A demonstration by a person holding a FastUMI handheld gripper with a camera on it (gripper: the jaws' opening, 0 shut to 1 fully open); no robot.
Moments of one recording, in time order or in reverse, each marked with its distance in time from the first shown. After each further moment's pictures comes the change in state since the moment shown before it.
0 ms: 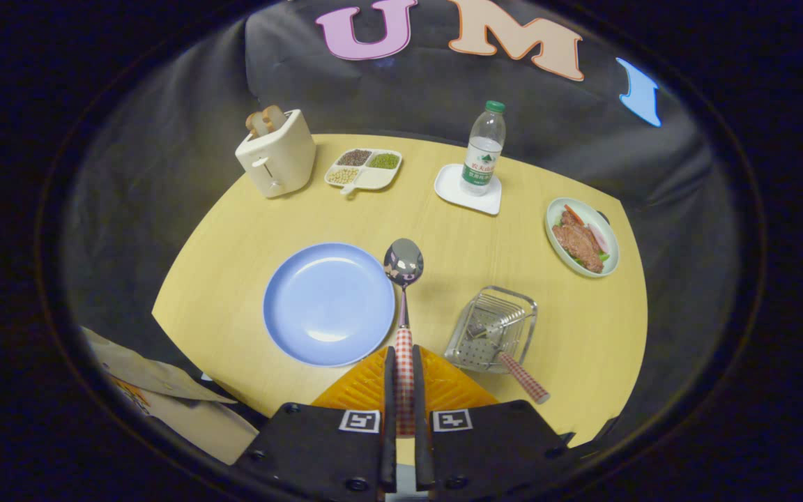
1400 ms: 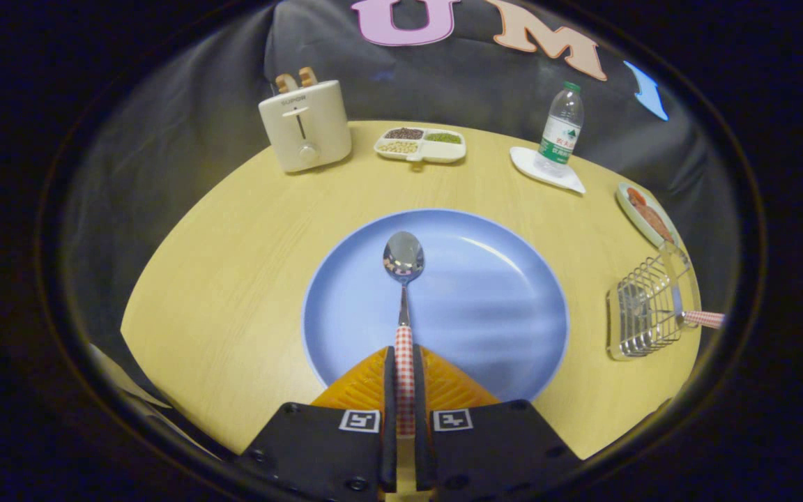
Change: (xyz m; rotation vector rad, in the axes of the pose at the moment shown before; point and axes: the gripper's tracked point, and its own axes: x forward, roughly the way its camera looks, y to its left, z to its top) arm 0.152 0.160 -0.034 0.055 -0.140 -0.041
